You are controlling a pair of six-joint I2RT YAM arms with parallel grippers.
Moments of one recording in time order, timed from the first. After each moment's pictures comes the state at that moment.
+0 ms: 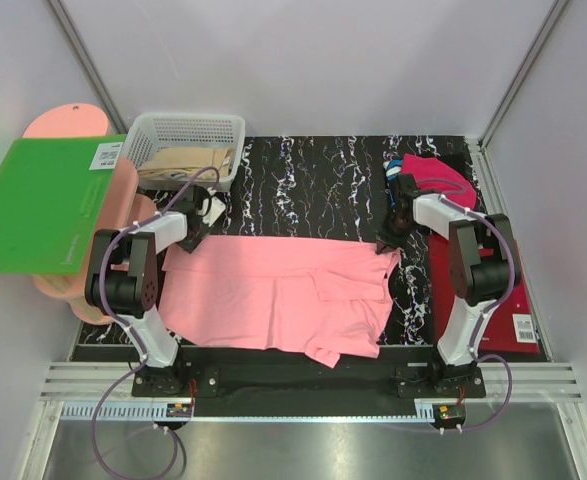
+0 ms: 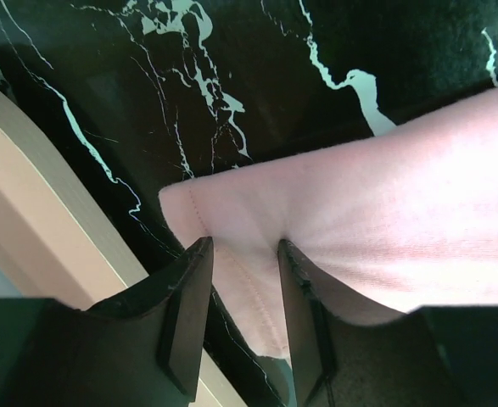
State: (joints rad) left arm -0.08 1.77 1.02 -0.37 -0.27 0.59; right arm 0.18 1.90 1.23 -0.62 -0.09 0.65
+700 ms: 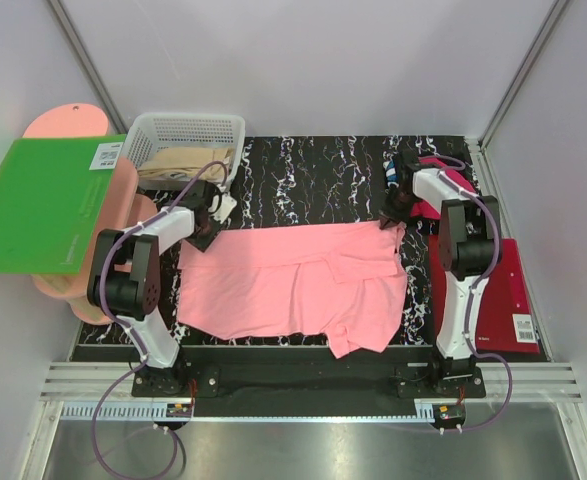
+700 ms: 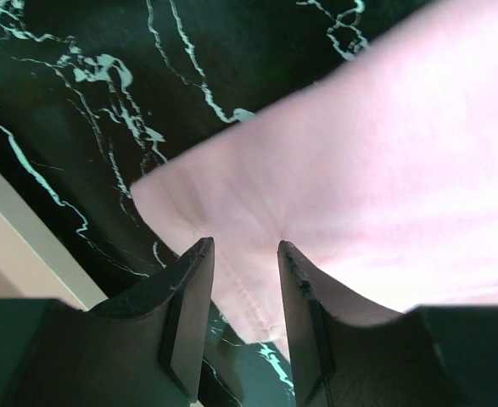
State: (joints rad) left arm -0.15 1.75 1.08 -0.48 -0.18 0.48; right arm 0.13 2.12 1.57 -0.74 -0.07 0.60
